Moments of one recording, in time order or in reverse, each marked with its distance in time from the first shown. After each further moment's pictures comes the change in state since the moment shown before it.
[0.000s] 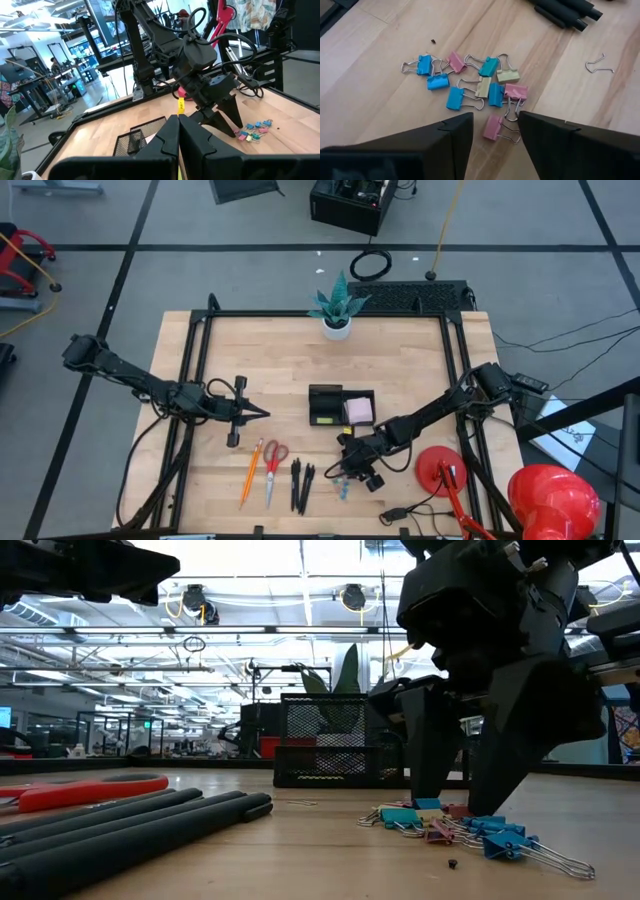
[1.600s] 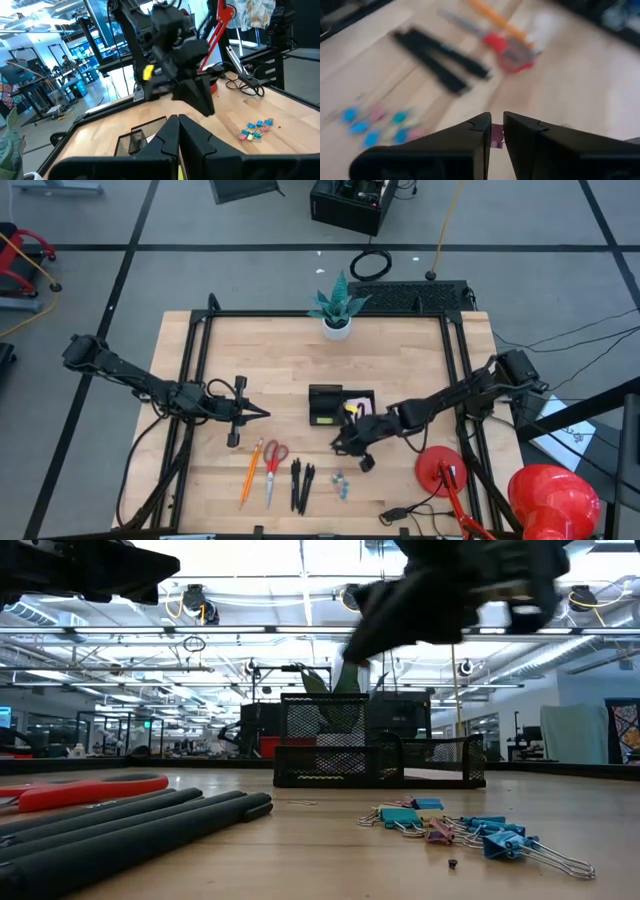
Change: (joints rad) left arm 0.000 0.000 0.000 0.000 -0.001 0.011; right arm -0.073 -0.238 -0.002 0.183 0.192 -0.169
